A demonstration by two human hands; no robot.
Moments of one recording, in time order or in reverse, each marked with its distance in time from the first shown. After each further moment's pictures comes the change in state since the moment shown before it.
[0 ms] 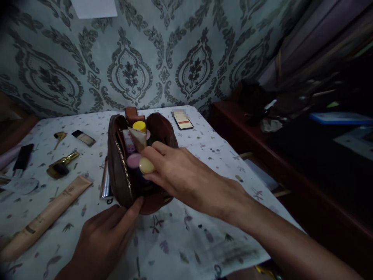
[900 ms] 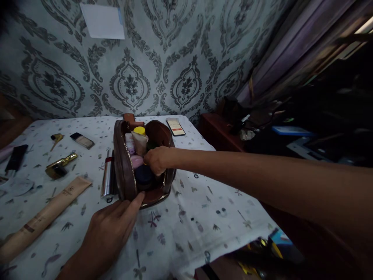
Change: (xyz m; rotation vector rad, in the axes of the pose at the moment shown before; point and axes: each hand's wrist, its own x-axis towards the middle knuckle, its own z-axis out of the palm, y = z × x) left_hand 0.000 0.001 -0.003 -0.023 0.019 -0.012; right_hand 0.089 -0.021 0.011 -0.477 -0.942 0.331
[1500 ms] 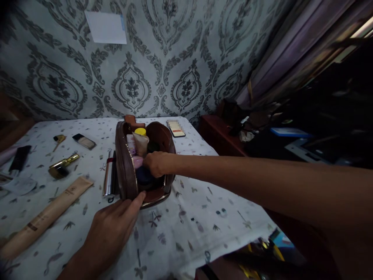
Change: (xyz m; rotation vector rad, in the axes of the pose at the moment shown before) left_hand 0.000 0.000 0.001 -0.010 0.023 0.004; right_hand 0.006 -0.003 0.011 0.084 0.064 -0.061
